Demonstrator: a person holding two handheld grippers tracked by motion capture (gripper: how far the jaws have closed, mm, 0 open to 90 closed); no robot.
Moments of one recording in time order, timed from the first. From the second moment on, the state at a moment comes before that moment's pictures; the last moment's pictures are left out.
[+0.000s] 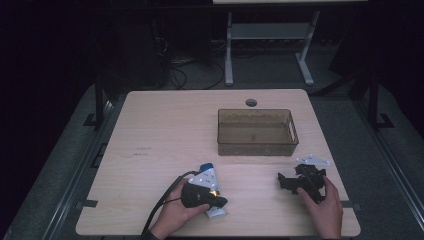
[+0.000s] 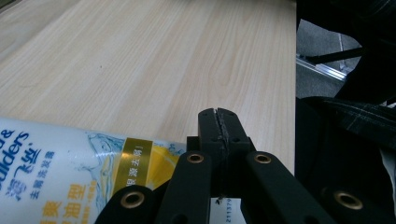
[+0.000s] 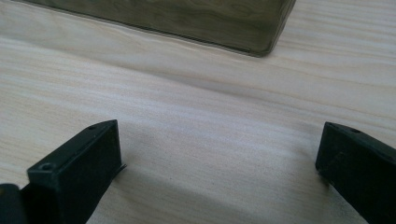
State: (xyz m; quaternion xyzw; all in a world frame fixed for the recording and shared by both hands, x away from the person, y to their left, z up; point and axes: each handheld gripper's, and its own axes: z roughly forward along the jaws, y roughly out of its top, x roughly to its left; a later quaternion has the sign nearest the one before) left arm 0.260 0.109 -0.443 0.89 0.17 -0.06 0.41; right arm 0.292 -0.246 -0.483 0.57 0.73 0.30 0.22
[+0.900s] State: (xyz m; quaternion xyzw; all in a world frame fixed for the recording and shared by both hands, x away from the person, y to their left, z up) left arm 0.249 0.148 -0.443 0.89 0.20 -0.04 0.41; right arm 0.292 -0.246 -0.483 0.57 0.73 0.30 0.22
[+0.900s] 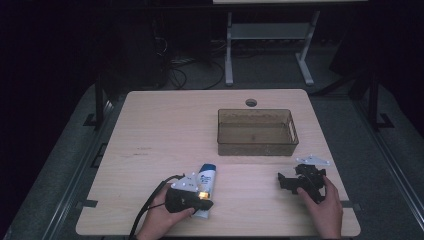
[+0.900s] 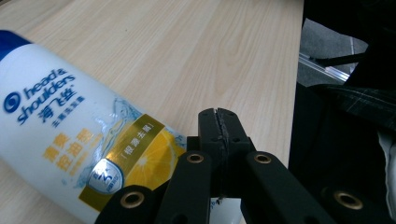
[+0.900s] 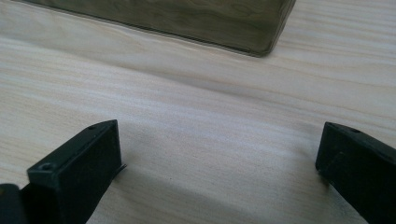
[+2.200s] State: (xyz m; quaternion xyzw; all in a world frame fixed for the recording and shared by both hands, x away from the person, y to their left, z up) left arm 0.303 0.189 -0.434 0.86 0.27 0.02 0.43; right arm 0.292 -0.245 -0.483 0.57 0.73 0.30 0.22
